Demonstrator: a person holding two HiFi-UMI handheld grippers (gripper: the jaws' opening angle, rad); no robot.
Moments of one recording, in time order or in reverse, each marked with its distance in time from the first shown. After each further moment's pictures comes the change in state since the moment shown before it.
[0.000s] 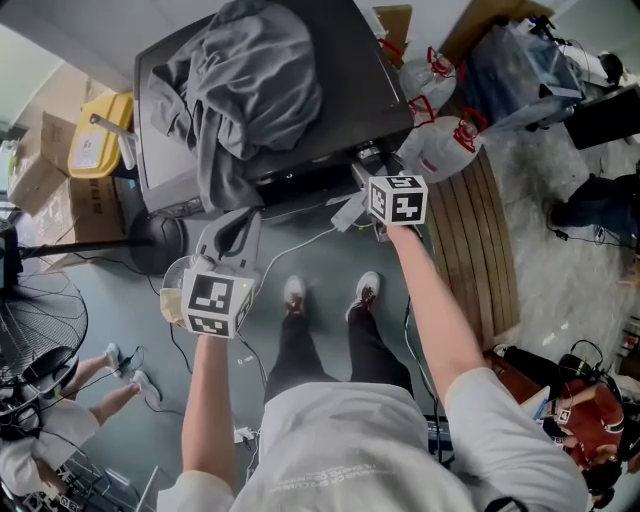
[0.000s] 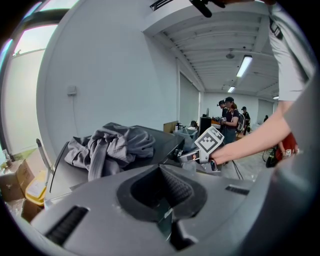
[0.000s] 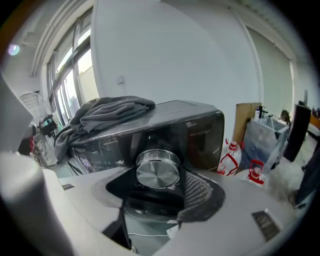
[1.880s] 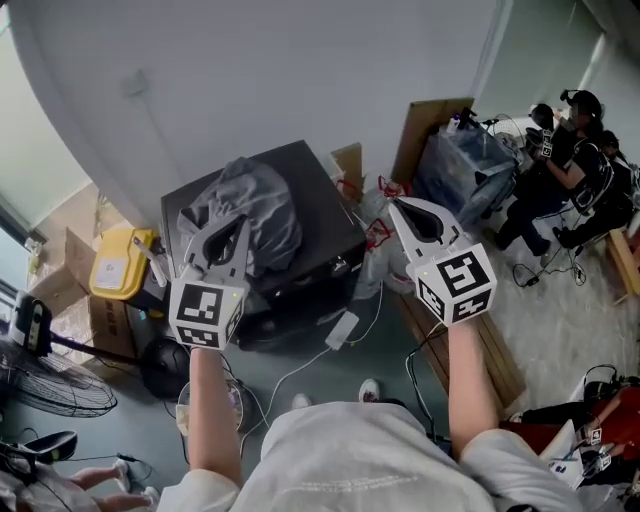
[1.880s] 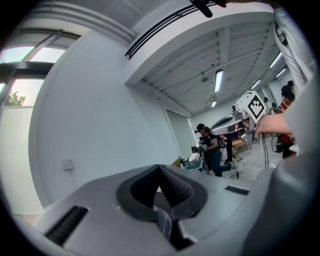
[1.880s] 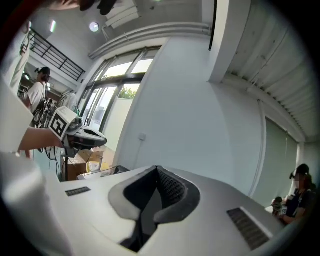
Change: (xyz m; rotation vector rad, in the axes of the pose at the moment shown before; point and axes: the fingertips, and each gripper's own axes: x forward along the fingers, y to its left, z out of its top) left arm -0.073 0.029 0.266 0.291 -0.442 0.054; right arm -0.321 0.074 0.278 -0.518 -0.523 -0.075
